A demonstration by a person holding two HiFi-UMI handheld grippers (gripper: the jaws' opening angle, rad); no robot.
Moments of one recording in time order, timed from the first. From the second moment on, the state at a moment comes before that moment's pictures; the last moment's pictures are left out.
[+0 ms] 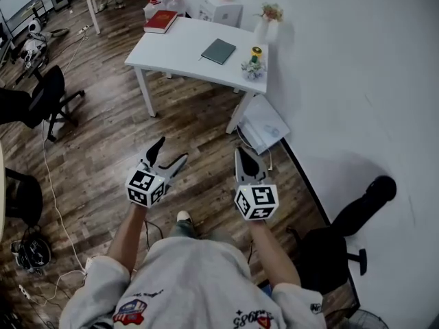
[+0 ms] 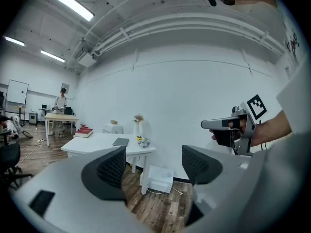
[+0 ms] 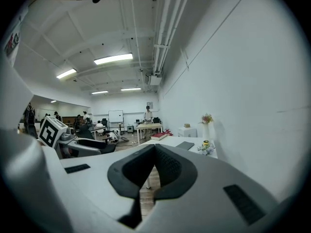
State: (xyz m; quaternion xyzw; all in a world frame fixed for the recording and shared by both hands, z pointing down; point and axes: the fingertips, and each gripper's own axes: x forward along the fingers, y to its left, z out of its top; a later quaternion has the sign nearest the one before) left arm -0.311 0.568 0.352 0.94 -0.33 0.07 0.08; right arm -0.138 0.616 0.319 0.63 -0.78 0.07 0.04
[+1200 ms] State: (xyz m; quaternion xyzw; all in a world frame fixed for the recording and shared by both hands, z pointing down) left arm -0.225 0.302 0.355 0.94 -0.34 0.08 0.07; right arm -0.059 0.338 0.339 0.61 -0.78 0.08 0.03
